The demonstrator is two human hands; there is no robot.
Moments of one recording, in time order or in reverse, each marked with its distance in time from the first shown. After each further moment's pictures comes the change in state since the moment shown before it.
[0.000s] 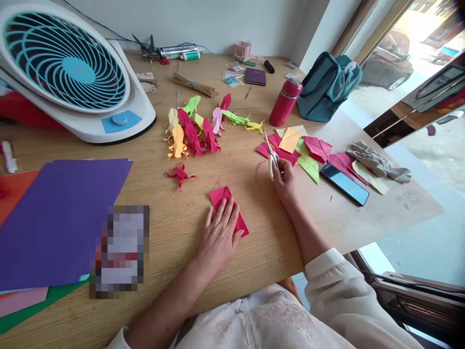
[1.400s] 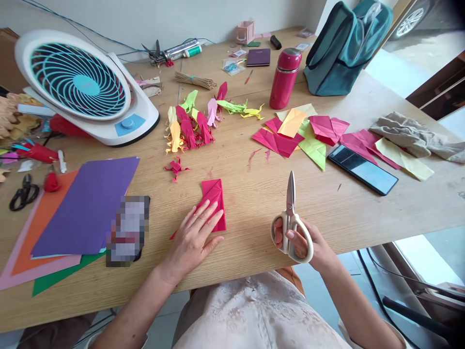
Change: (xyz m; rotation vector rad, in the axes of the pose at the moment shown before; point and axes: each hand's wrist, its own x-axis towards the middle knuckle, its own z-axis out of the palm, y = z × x) left_hand -0.030 -0.005 -0.035 0.038 0.054 0.159; right_hand -0.140 -0.002 -0.106 0.997 -0.716 0.436
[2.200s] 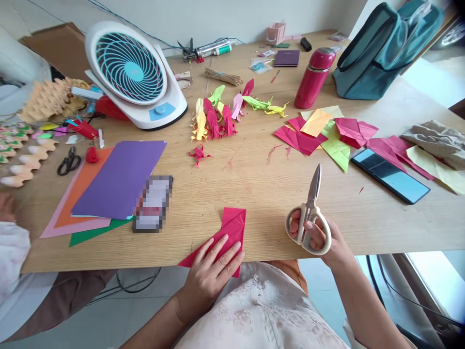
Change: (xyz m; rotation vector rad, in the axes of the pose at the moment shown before) left_hand -0.086 0.077 0.012 0.052 0.125 0.050; right_hand -0.002 0.005 0.001 -0.019 0.086 -0.004
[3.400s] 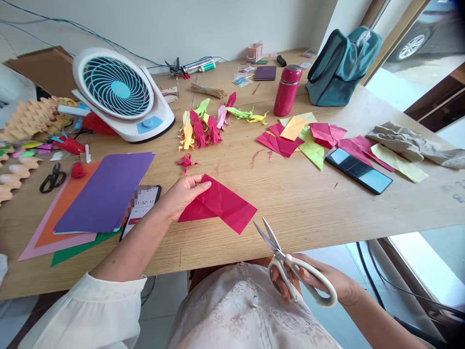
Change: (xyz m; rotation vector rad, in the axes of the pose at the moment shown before) left_hand 0.143 -0.106 -0.040 -1.506 -0.124 -0.928; right_hand -0.051 -0.007 0.003 0.060 -0.647 0.176
